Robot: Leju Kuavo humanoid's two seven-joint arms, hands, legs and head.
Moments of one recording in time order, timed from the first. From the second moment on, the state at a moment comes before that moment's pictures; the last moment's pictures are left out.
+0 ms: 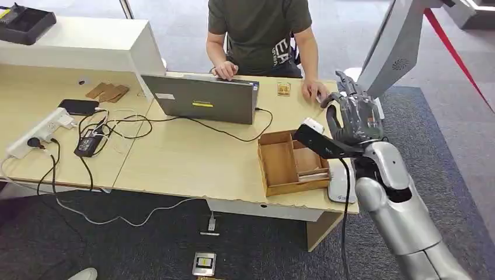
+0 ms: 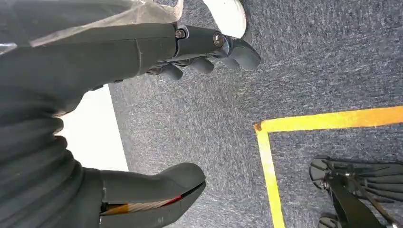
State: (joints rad) left arm -0.16 0.18 1.42 -0.18 -1.52 -0.43 0.08; right arm -0.68 -0.23 0.54 -1.27 0.94 -0.07 0.21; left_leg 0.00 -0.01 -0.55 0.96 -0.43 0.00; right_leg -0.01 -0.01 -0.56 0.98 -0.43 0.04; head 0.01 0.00
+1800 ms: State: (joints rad) left arm -0.16 0.17 1.39 -0.17 -1.52 -0.43 0.05; right arm -1.00 -0.07 0.69 -0.55 0.73 -0.11 0.06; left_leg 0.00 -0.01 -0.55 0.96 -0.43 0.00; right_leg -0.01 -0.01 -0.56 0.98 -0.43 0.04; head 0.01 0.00
